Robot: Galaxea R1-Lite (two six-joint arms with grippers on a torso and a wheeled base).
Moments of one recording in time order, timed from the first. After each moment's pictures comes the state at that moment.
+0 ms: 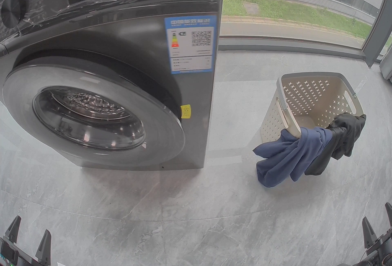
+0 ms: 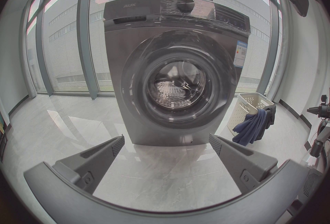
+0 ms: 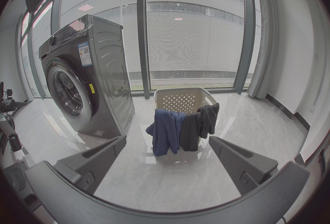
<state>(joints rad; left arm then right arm) 0.00 0.02 -0.02 0.00 0.02 -0.05 -0.01 0.02 -0.02 0.00 0.00 0.00</state>
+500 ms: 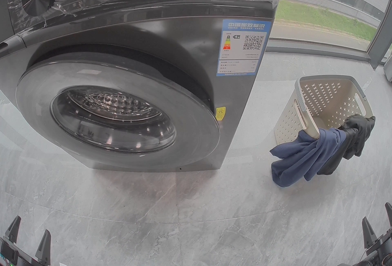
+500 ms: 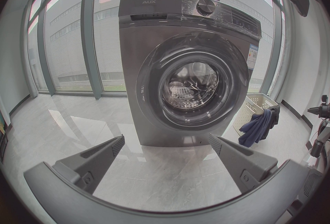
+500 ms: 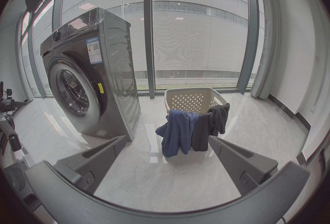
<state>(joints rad) 0.00 0.02 -0.02 0.00 0.02 -0.05 -0.01 0.02 -0.02 0.00 0.00 -0.01</state>
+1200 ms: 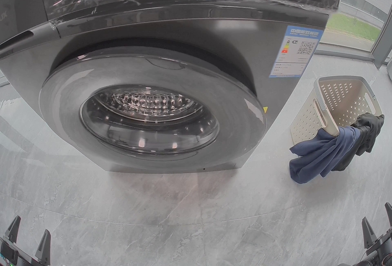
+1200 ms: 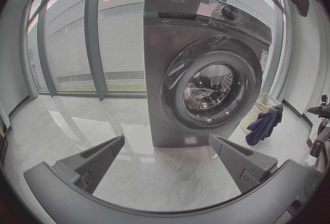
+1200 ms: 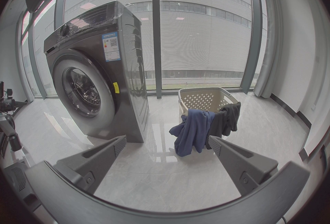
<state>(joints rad) 0.00 0.02 -0.02 0.00 0.02 -0.05 -0.01 0.02 -0.02 0.00 0.00 -0.01</state>
